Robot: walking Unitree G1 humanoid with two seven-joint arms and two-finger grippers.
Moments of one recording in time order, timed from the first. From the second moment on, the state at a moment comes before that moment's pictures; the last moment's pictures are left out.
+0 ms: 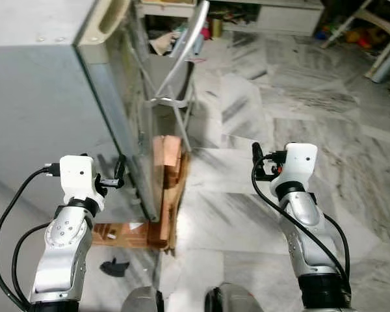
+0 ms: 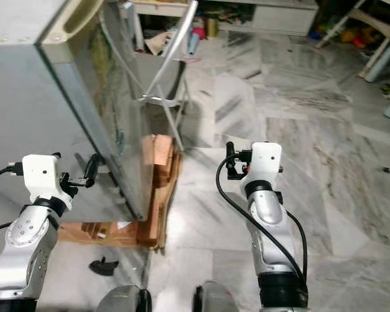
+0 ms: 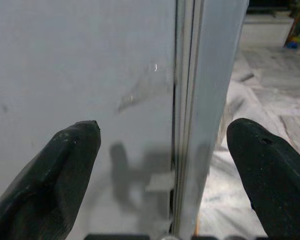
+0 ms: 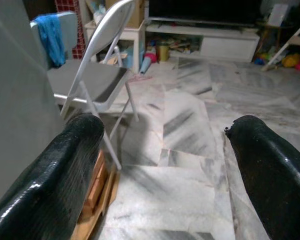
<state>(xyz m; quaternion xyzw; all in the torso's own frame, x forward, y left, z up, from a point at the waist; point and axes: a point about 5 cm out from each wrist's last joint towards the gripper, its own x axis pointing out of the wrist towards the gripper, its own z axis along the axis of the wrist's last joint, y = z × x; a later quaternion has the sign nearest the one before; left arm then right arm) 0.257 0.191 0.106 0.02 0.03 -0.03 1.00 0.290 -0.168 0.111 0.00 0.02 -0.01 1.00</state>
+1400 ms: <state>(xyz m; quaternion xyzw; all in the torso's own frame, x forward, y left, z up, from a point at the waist) 0.277 0.193 0.090 0.02 0.08 -0.08 0.99 0.280 -0.173 0.101 -0.01 0.05 -0.01 1.00</state>
